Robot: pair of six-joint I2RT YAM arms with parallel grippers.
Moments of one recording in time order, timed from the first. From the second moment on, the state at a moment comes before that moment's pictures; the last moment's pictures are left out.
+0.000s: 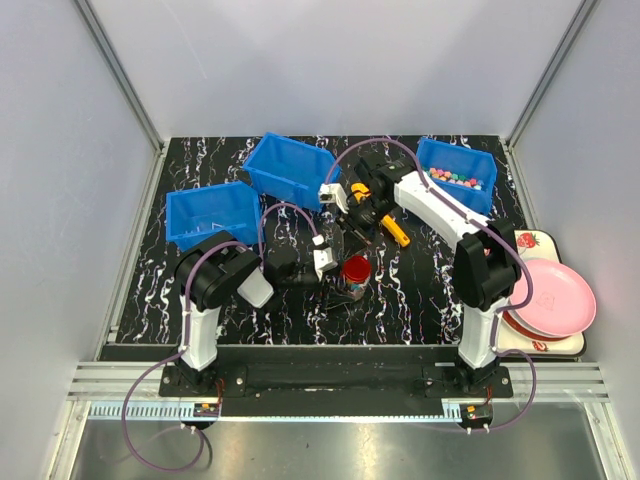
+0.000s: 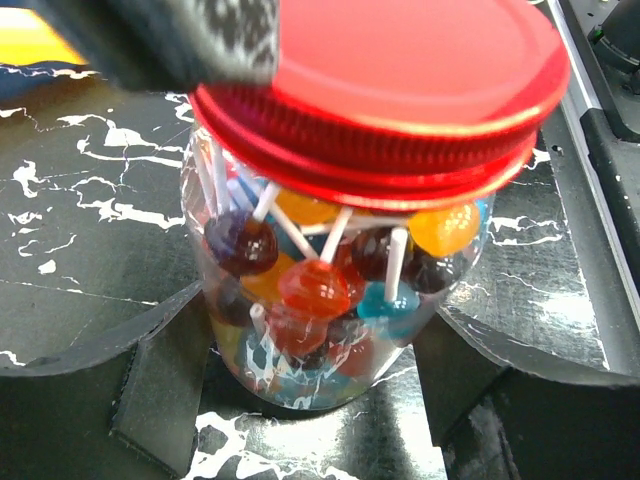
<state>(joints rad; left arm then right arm) -0.68 1.99 0.54 1.25 0.80 0.01 0.53 1.93 1.69 -1.15 -0.78 -0.60</state>
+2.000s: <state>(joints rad) -0.67 1.99 0.54 1.25 0.80 0.00 0.46 1.92 1.80 -1.28 -0.75 -0.62</state>
